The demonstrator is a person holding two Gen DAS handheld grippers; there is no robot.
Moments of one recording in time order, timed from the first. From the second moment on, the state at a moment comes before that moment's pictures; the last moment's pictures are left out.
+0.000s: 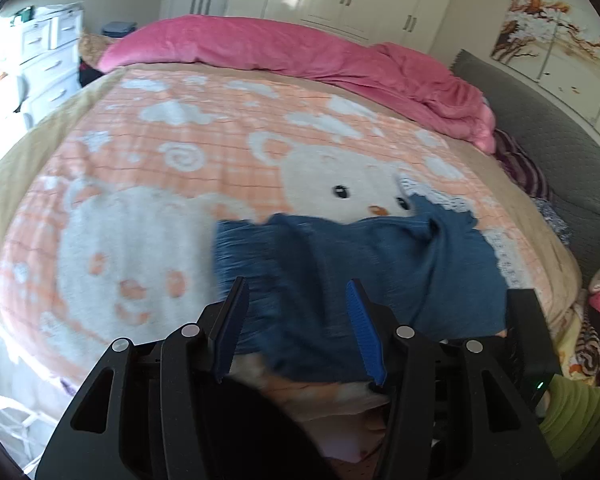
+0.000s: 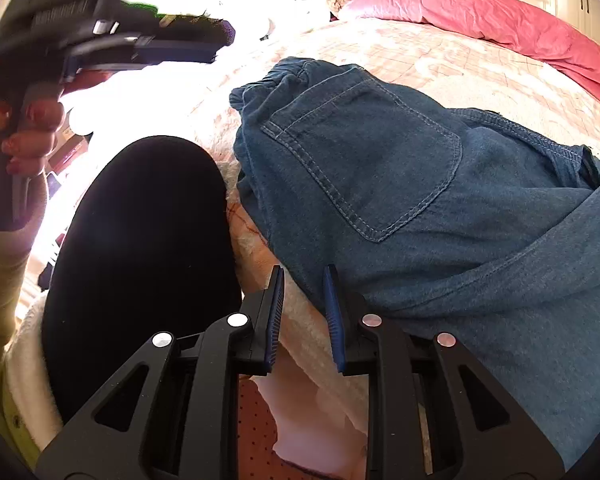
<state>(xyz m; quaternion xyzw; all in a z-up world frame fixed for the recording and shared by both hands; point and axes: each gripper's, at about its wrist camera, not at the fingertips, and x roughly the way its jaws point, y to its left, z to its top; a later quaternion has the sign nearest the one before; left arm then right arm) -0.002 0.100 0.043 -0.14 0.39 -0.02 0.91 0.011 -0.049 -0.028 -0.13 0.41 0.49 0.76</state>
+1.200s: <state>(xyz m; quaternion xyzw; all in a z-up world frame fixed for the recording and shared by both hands) 0.025 0.068 -0.035 -0.10 0.49 -0.04 0.87 0.072 -0.084 -0.013 -0.03 0.44 0.35 0.82</state>
